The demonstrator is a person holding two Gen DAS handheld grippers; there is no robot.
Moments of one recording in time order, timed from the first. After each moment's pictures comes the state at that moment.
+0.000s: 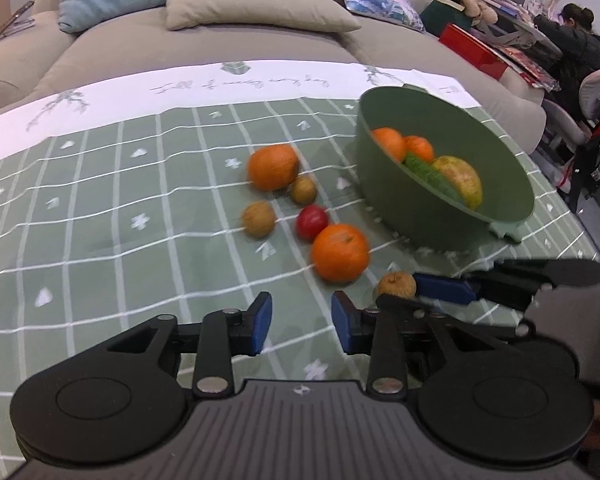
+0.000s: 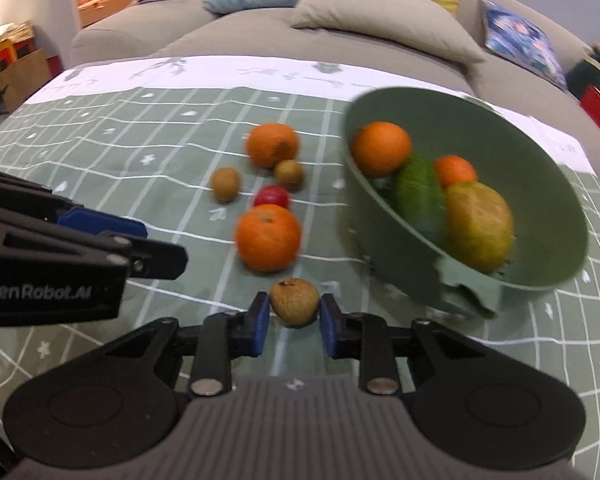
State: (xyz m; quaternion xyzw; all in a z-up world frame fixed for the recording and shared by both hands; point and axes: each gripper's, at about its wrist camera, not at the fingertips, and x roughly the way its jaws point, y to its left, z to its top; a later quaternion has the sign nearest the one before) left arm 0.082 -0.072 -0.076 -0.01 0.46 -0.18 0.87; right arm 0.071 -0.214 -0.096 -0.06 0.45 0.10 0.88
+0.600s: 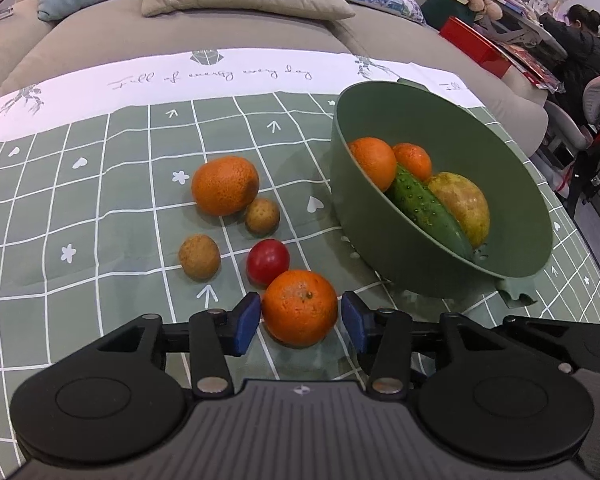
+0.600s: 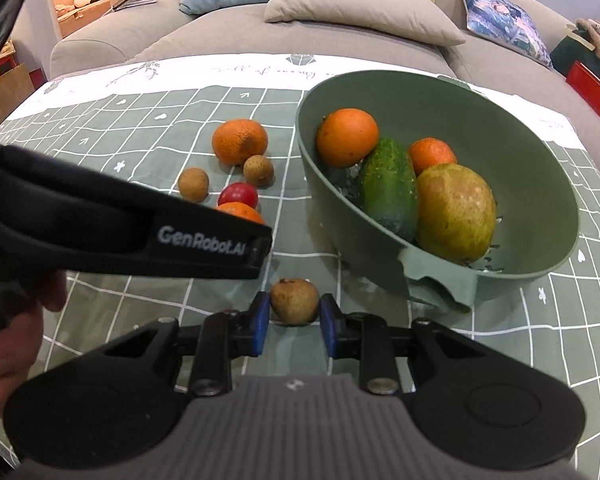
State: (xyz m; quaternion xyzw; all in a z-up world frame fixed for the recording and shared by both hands) left arm 0.125 -0.111 -0.098 -0.02 0.48 -0.18 0.86; right arm 0.079 -0.228 -0.100 -0.04 0.46 0.08 0.88
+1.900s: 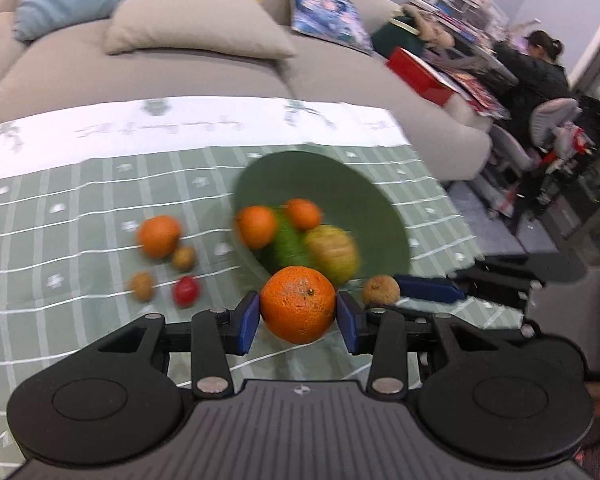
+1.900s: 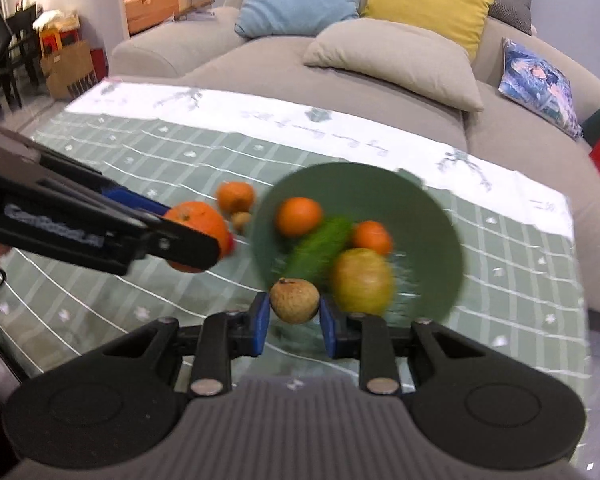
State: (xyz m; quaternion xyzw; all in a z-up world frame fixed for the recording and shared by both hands) left arm 0.102 -0.137 0.000 -0.07 0.47 -0.25 0.85; right arm 0.082 -0.308 0.001 -0.11 0.44 0.18 0.87
